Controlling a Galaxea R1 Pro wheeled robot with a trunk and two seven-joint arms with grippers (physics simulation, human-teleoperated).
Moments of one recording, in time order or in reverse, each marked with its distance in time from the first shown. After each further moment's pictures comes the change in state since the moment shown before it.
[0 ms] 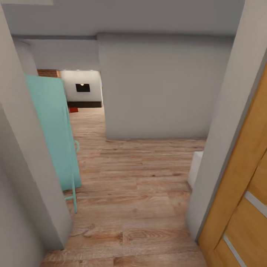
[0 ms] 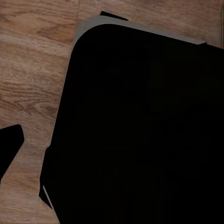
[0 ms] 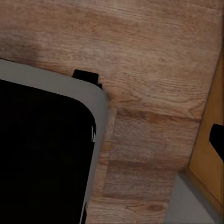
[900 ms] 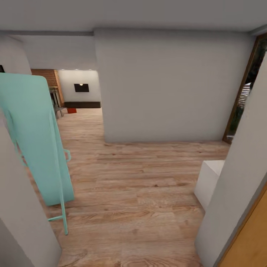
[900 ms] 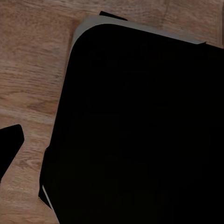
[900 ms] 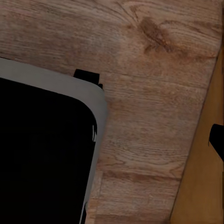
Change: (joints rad) left arm 0.000 -0.001 0.000 0.000 -0.001 -0.001 0.000; right arm 0.000 0.002 0.004 0.000 0.007 0.000 0.000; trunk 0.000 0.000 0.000
